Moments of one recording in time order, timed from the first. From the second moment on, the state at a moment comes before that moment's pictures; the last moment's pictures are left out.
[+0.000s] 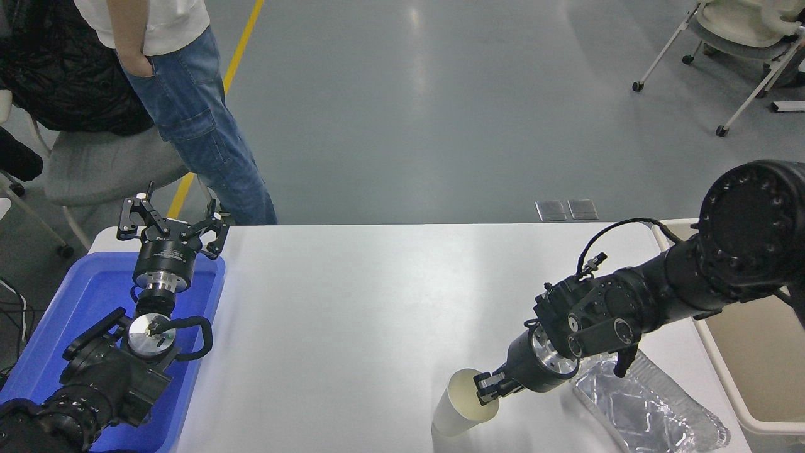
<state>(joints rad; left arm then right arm) -0.65 0.16 -0.94 -0.29 -0.24 -0.66 -0.40 1.60 0.00 -1.21 1.34 -0.34 0.19 0.34</state>
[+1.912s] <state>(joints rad) -0.65 0.16 -0.94 -0.29 -0.24 -0.65 -0.41 2.41 -0.53 -1.45 1.31 -0.31 0.46 0.34</state>
